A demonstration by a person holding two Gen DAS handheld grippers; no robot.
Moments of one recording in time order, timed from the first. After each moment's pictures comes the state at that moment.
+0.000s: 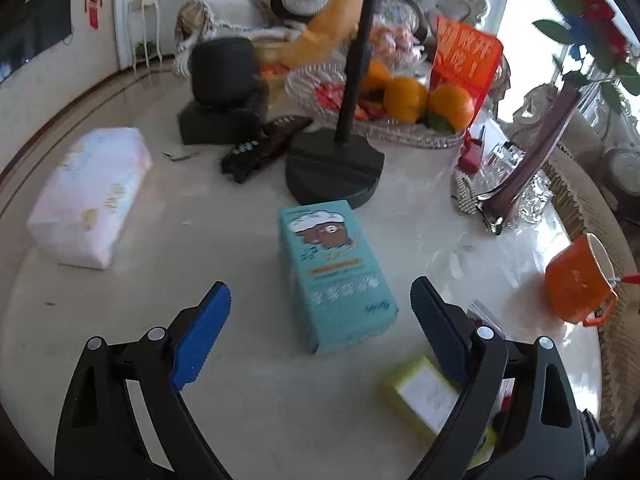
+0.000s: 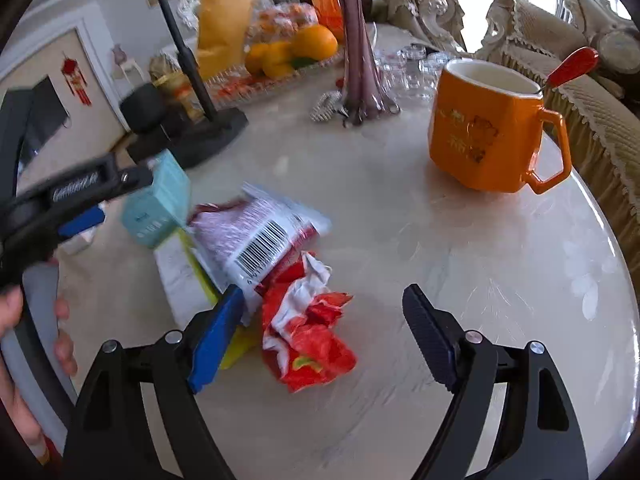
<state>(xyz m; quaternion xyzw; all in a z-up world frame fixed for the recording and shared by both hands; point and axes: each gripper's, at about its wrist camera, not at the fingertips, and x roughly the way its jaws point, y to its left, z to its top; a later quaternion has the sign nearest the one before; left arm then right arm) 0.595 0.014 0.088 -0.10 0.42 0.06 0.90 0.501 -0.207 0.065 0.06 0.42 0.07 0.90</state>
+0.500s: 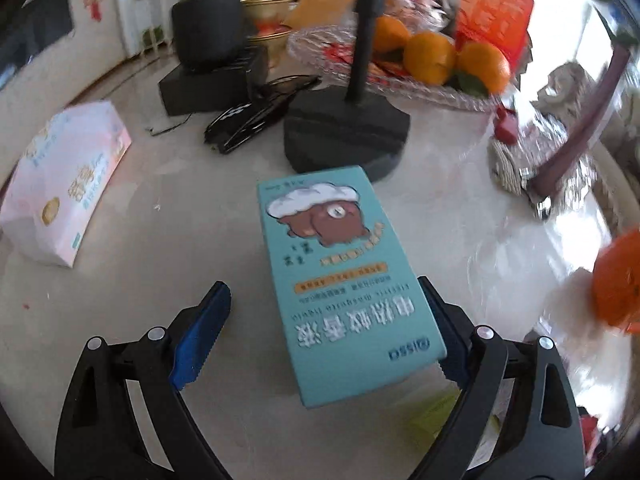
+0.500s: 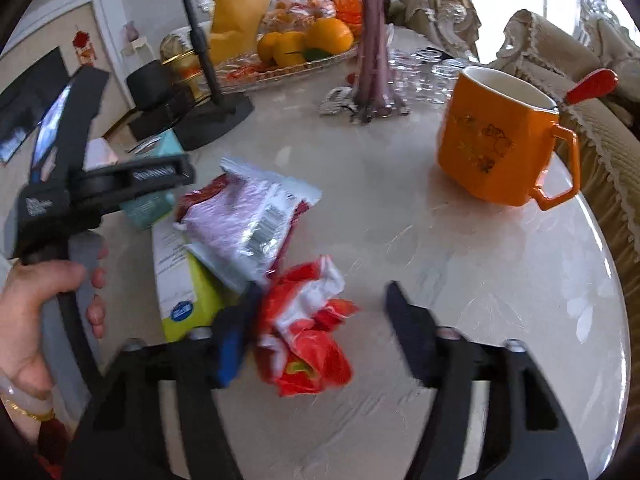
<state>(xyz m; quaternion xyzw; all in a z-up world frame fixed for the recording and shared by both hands) 0.623 0.006 0.046 -0.07 0.45 0.08 0.88 0.506 -0.202 0.062 0.02 0.43 0.09 0.90</state>
